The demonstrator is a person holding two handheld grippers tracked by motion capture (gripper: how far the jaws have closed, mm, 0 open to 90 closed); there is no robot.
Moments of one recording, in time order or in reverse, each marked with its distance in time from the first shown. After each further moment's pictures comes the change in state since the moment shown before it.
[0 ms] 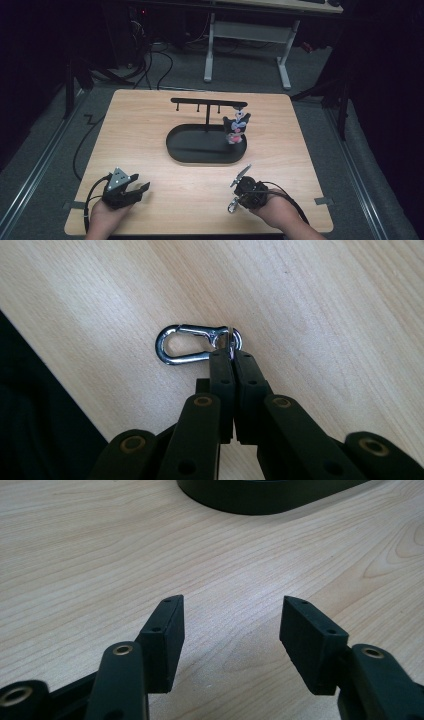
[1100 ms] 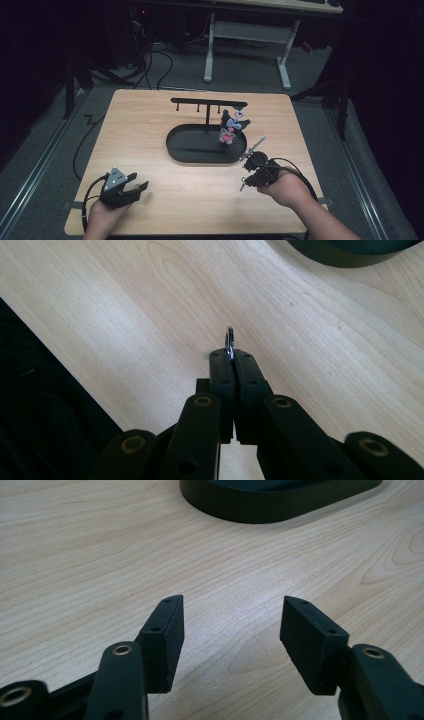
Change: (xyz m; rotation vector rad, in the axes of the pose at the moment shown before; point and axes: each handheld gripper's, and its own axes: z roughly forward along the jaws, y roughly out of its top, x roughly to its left) left arm 0.003 0.000 -0.005 -0.031 -0.001 -0.002; right arm -0.035 0.021 -0.065 -0.024 0.020 0.117
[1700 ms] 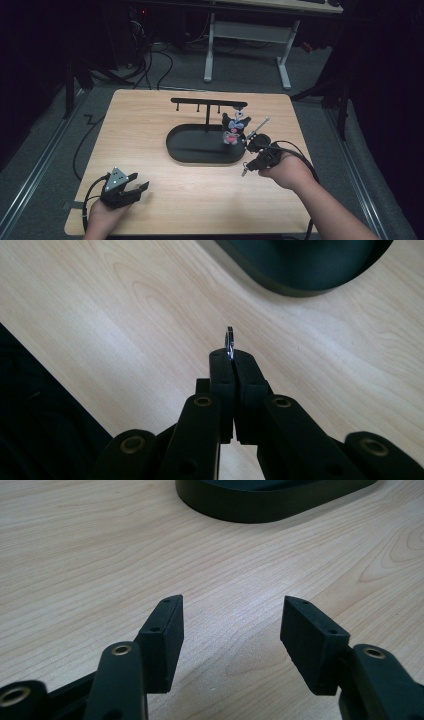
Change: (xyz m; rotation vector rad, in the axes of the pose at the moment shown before) left arm -0.001 0.000 0.001 0.002 -0.008 0.016; right arm -0.023 0.027 -0.028 -0.021 -0.004 0.043
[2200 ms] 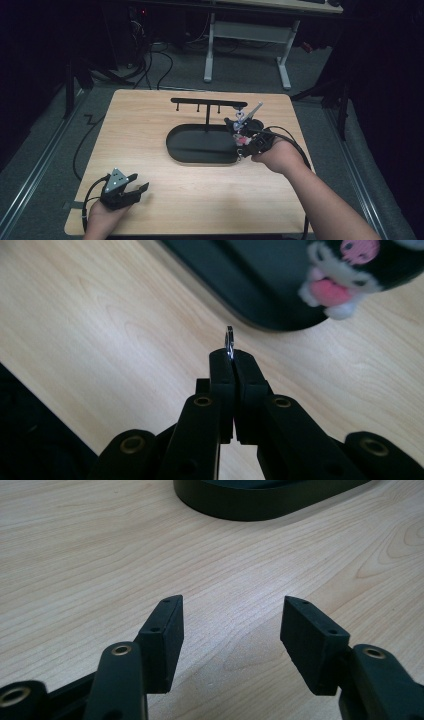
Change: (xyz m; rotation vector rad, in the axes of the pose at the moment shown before) left arm -0.002 -0.001 -0.002 0.005 0.002 0.011; right arm -0.009 0.038 -0.005 -0.012 -0.018 0.035
